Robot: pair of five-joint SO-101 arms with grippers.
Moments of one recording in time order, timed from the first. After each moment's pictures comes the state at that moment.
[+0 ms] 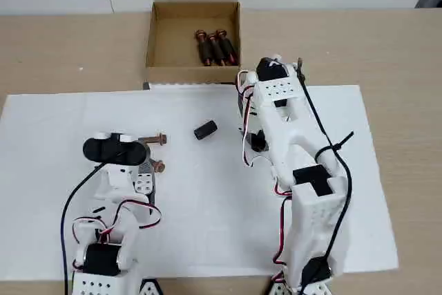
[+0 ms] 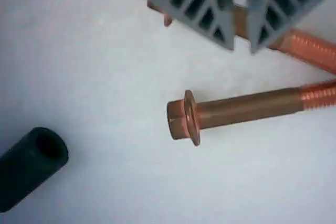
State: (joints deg) left arm 1.8 -103.4 96.6 51.3 4.9; right arm -16.3 28.1 -13.3 85.6 -36.5
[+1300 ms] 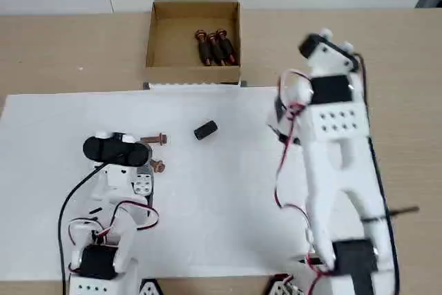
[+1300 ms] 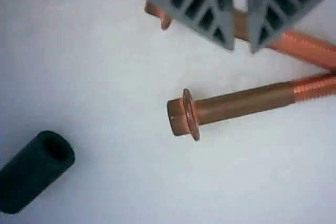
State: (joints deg) left arm 1.8 -103.4 90.3 57.1 1.4; right arm -8.8 -13.9 3.4 95.6 -34.3
